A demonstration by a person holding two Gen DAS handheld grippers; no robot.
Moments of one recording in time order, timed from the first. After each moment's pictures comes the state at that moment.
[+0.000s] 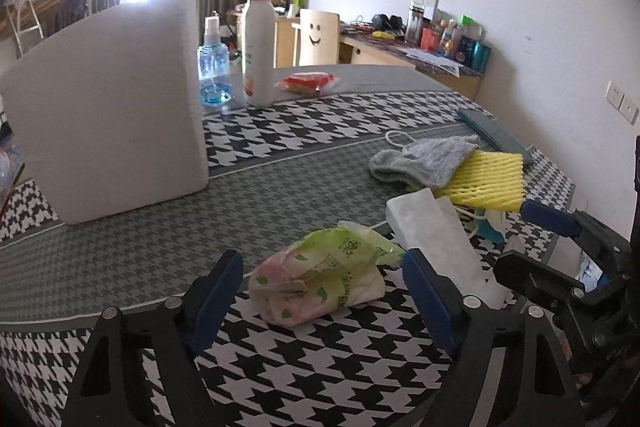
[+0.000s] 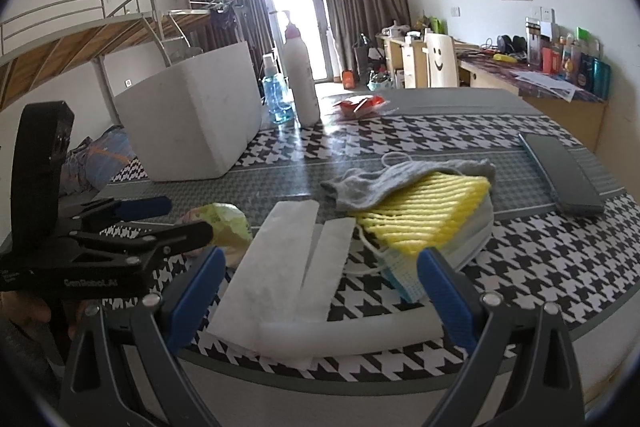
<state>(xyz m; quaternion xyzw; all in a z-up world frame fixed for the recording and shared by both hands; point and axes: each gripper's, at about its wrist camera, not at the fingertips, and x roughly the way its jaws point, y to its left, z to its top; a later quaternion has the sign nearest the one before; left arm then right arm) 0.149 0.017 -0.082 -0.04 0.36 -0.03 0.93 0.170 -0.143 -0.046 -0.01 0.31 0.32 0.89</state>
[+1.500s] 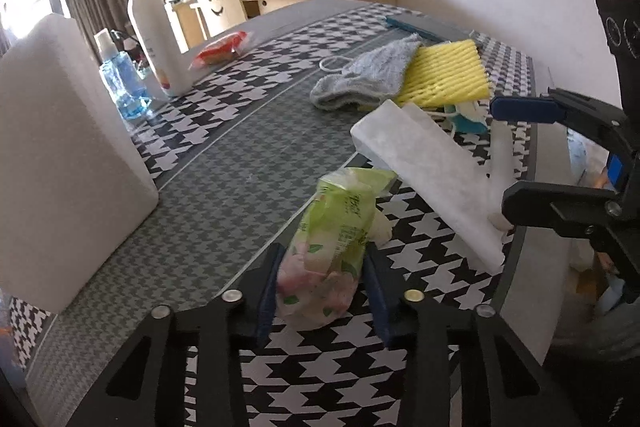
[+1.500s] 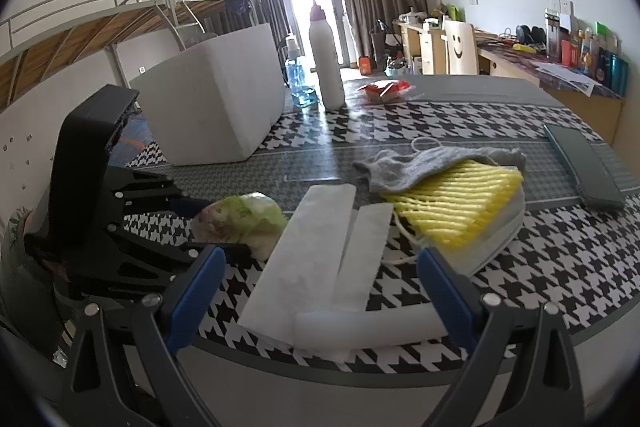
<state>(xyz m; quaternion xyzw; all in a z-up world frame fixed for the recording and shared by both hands) 0.166 0.014 -0.100 0.11 0.44 -0.16 0.88 0.168 -0.128 -0.046 -0.02 0.33 0.35 0.88</state>
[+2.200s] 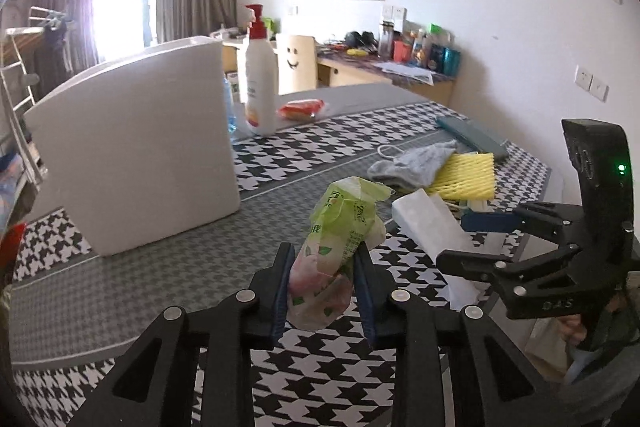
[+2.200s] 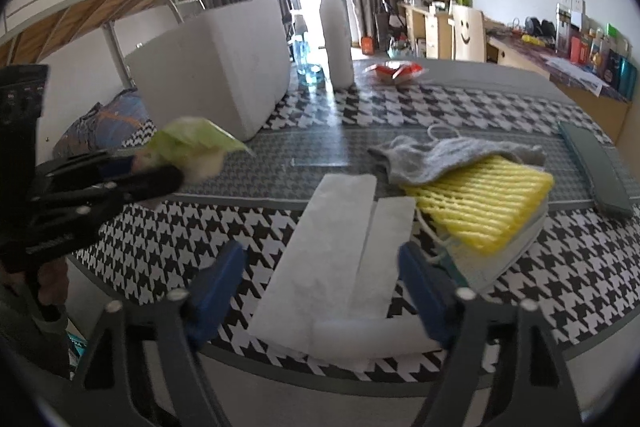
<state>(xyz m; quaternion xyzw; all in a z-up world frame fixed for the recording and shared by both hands) 0.108 0.057 -0.059 -0.01 0.32 -0.07 0.94 0.176 -0.105 -0.053 -0.05 0.37 0.34 0.86</state>
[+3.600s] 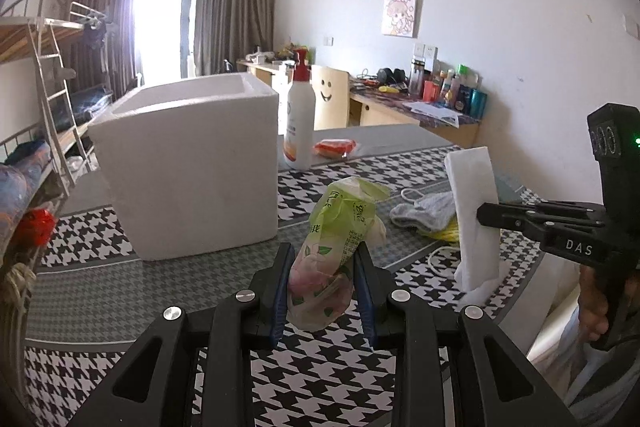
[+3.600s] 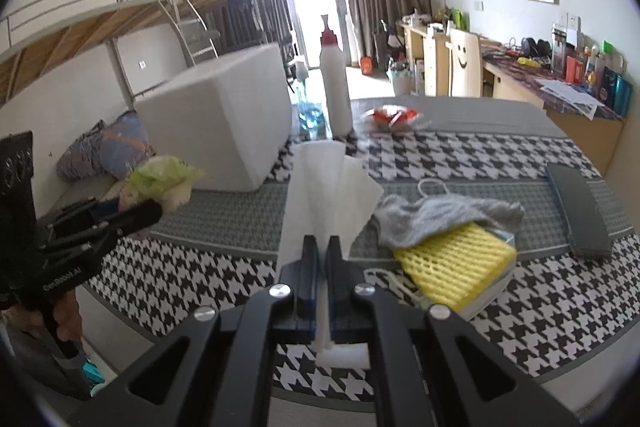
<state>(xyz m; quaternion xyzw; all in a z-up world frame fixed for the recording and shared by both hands) 0.069 0.074 -0.022 -0.04 0.27 -0.01 0.96 0.182 -0.112 0.004 -0.03 0.32 0.35 0.88</state>
